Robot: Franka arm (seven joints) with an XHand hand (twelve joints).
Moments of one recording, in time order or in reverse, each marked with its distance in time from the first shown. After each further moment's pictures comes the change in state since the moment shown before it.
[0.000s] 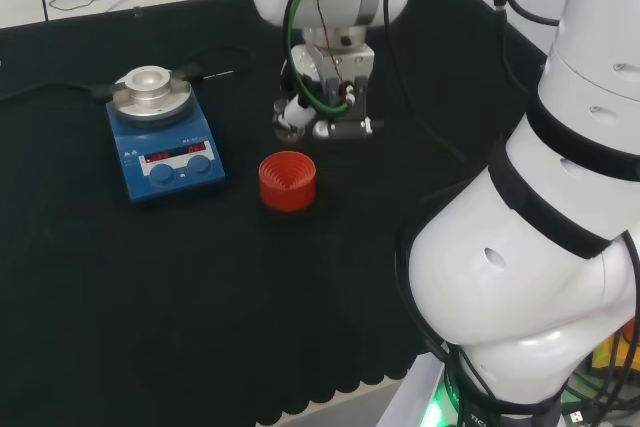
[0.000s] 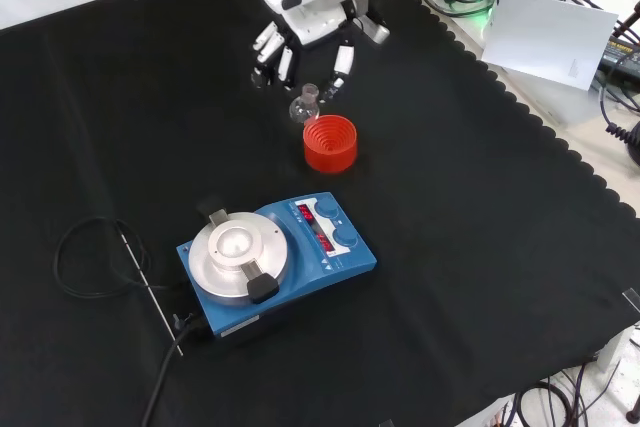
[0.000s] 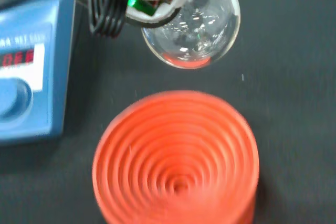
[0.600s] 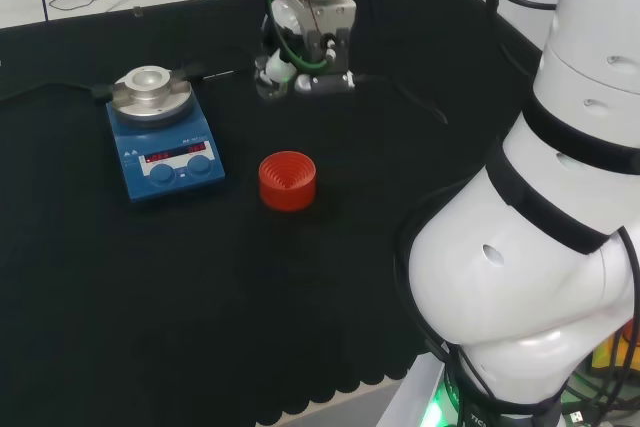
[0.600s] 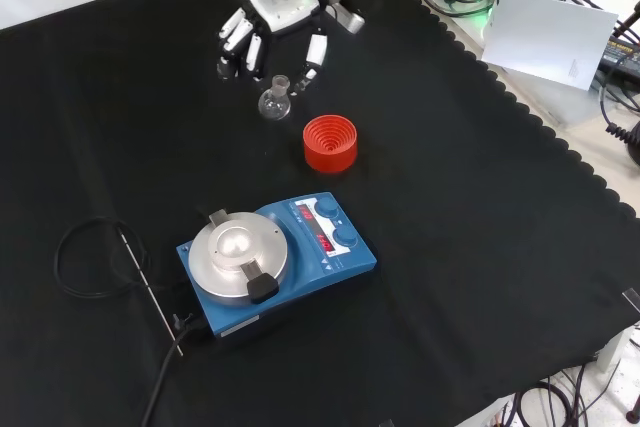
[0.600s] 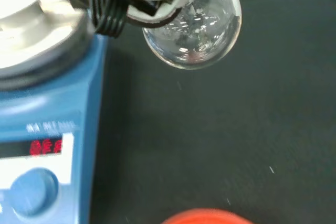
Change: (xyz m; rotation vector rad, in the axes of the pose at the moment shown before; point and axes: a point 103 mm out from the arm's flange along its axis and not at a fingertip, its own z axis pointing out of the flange) arm 0.022 0.047 -0.053 -0.036 -0.006 -0.045
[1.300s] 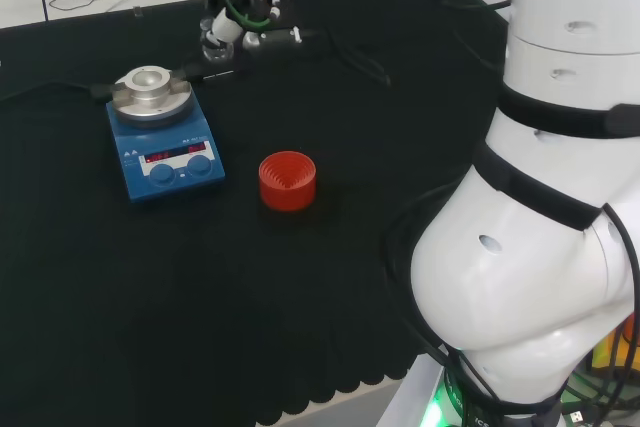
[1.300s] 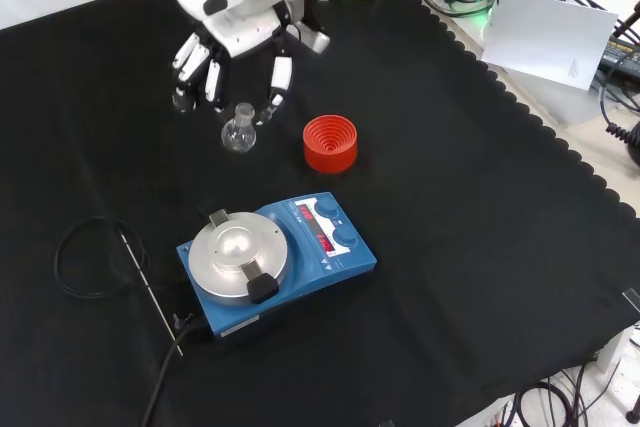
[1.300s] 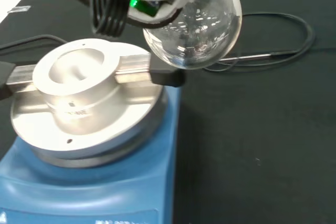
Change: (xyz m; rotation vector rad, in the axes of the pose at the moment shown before) arm 0.062 0.081 -0.027 0.000 0.009 -0.114
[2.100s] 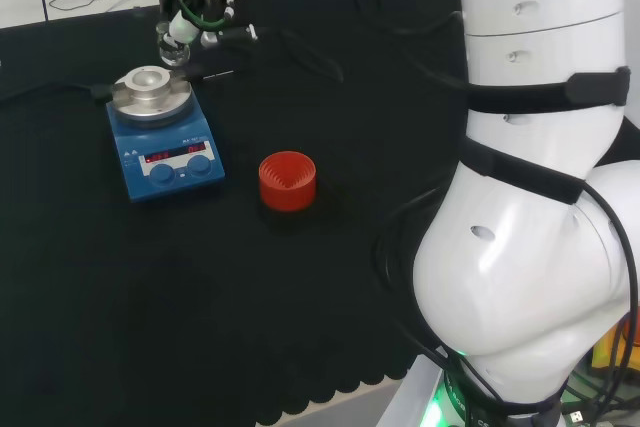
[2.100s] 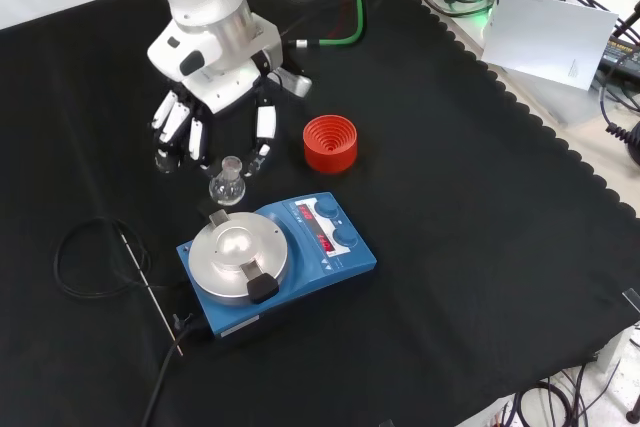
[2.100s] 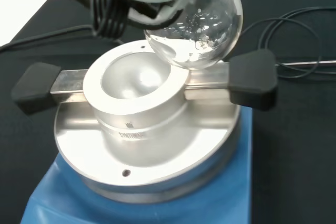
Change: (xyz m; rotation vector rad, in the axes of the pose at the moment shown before) arm 0.047 0.060 0.021 0.039 0.014 -0.094
